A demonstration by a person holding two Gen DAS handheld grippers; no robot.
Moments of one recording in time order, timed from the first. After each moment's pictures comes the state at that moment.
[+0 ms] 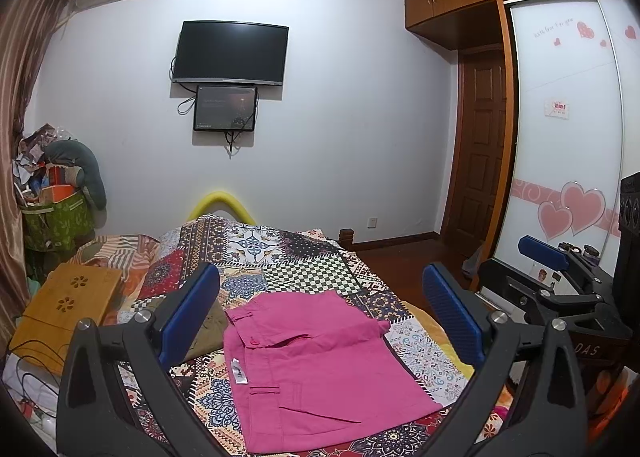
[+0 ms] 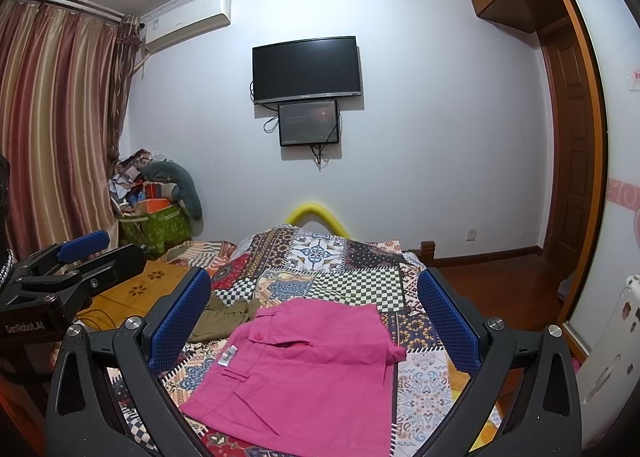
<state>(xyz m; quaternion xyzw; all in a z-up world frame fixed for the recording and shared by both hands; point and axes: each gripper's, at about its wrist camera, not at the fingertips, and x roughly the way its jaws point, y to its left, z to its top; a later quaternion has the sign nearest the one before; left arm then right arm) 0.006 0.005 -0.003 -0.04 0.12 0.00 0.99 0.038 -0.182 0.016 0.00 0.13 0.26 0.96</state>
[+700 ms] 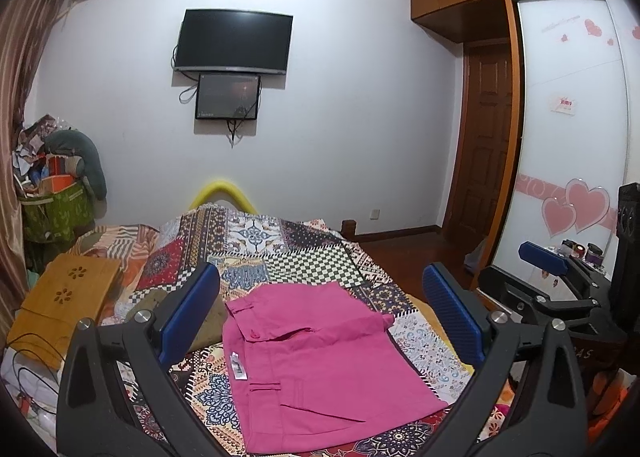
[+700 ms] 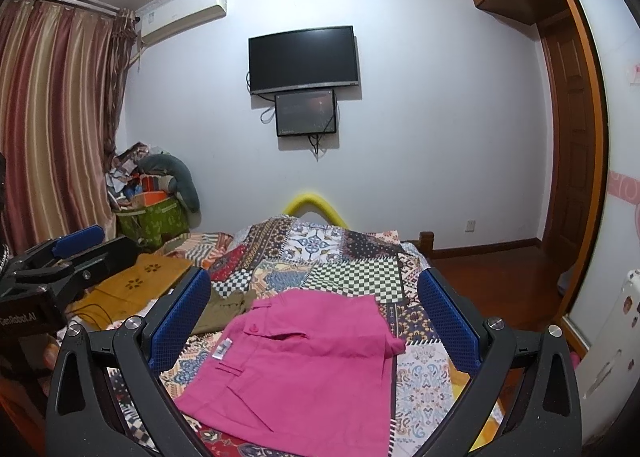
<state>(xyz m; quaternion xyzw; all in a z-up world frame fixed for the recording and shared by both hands) 0.023 0.013 -0.020 -0.05 0.14 0.00 0.99 0.053 -0.180 0.003 -0.01 0.15 0.25 0.96</state>
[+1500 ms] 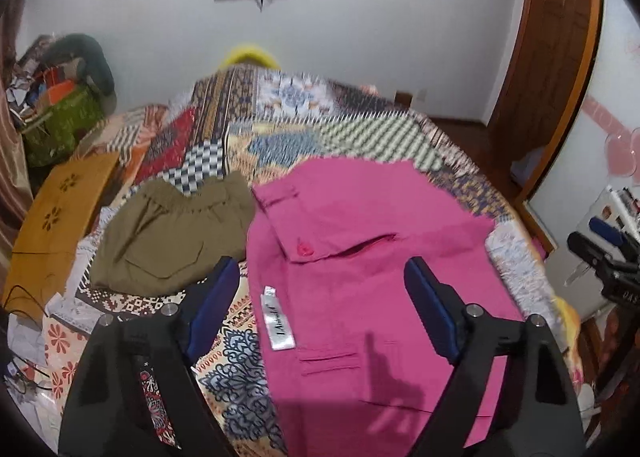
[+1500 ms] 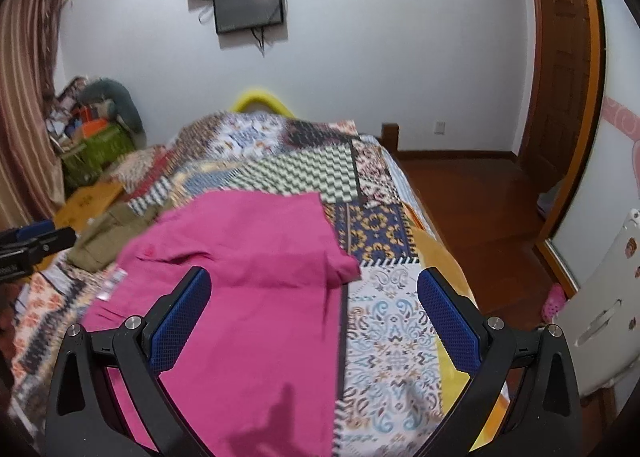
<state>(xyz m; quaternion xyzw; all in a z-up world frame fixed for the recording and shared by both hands) 0.181 0.085 -0.166 -0.06 0.38 0.05 0.92 0.174 -0.203 -0.108 -0.04 0.33 0.18 0.93</state>
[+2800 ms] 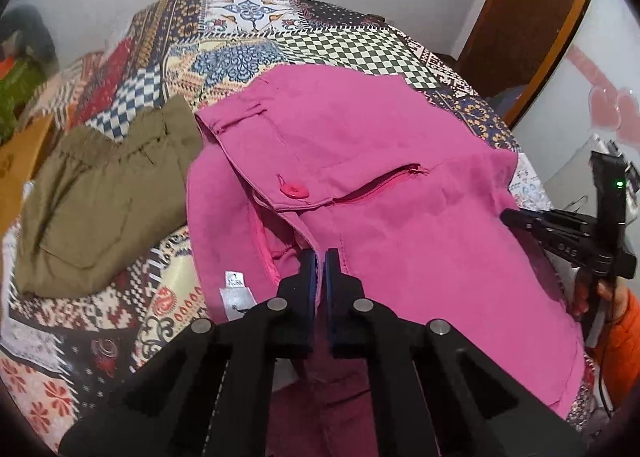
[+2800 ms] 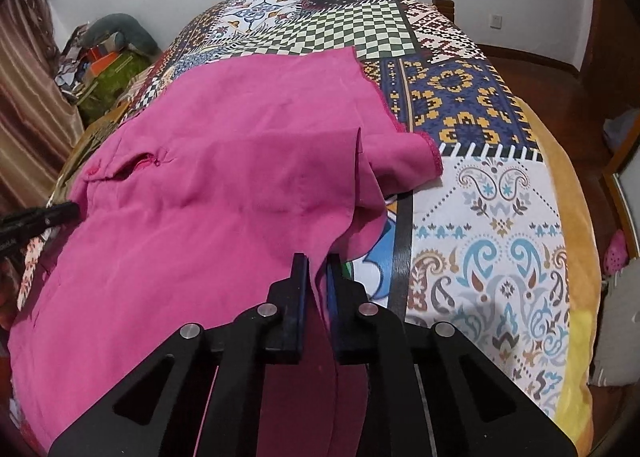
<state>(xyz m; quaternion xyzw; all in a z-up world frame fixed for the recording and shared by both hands) 0.241 0.097 -0.253 -0.06 0.48 -0.04 0.87 0.239 -0.182 -0.220 -0.01 0.50 0.26 0.83</state>
